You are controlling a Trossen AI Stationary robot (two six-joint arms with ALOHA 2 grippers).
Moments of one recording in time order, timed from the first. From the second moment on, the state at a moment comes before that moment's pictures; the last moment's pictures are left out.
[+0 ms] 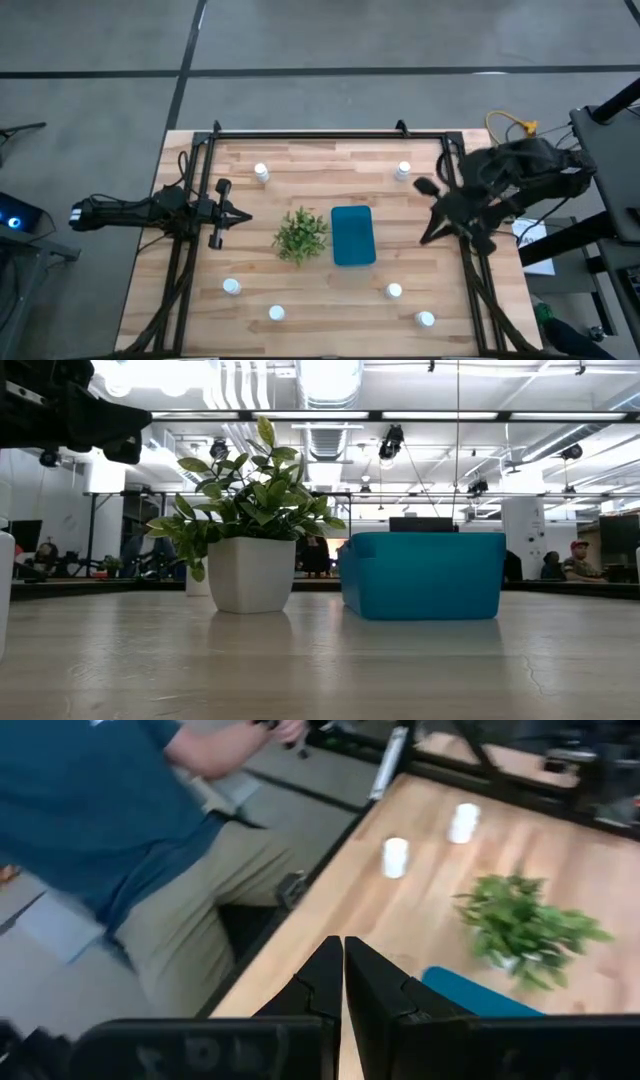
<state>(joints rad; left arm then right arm) -0.01 0.17 0.11 0.04 0.07 0.12 0.27 1.22 1.73 -1.15 -0.36 -0.08</state>
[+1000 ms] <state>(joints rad) -0.01 0.17 0.11 0.04 0.07 0.12 0.61 1.66 2.06 -1.51 -0.06 0.13</state>
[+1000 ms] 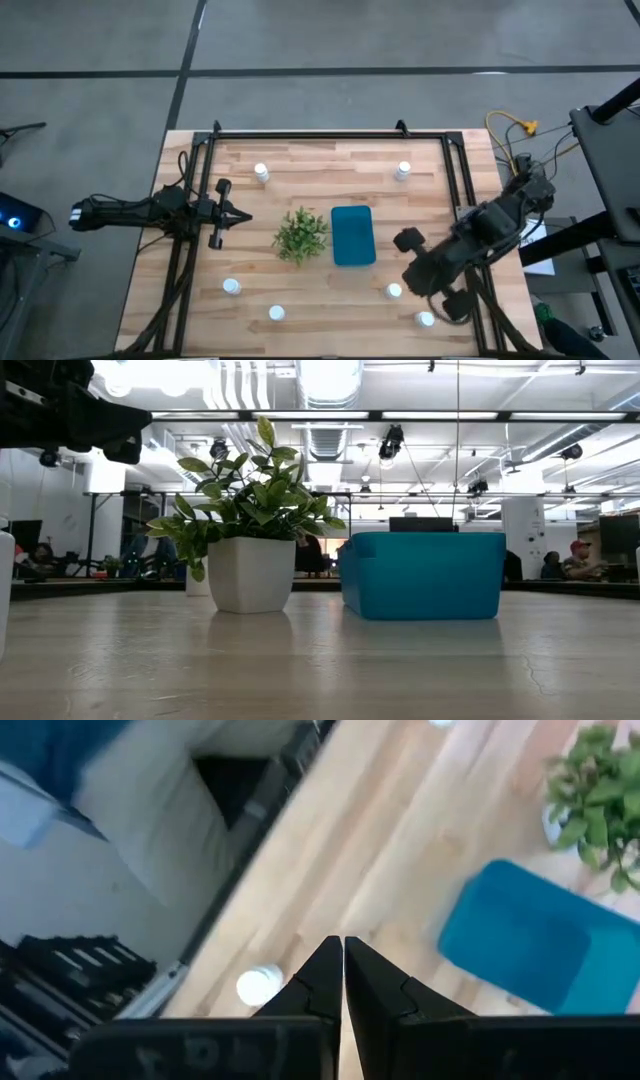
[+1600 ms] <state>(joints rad) -0.01 0.17 0.11 0.04 0.07 0.12 0.61 1.82 1.97 -1.57 -0.05 0.18</state>
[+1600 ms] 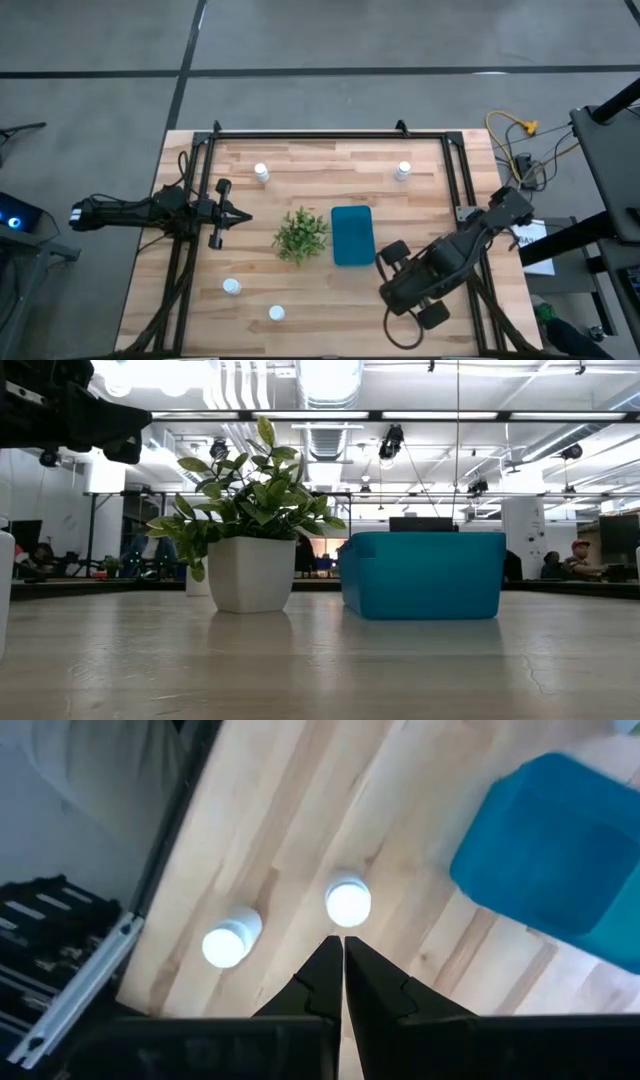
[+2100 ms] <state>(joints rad) -0.01 0.17 0.11 0.04 0.07 0.12 0.61 1.80 1.71 -1.51 -0.02 0.18</state>
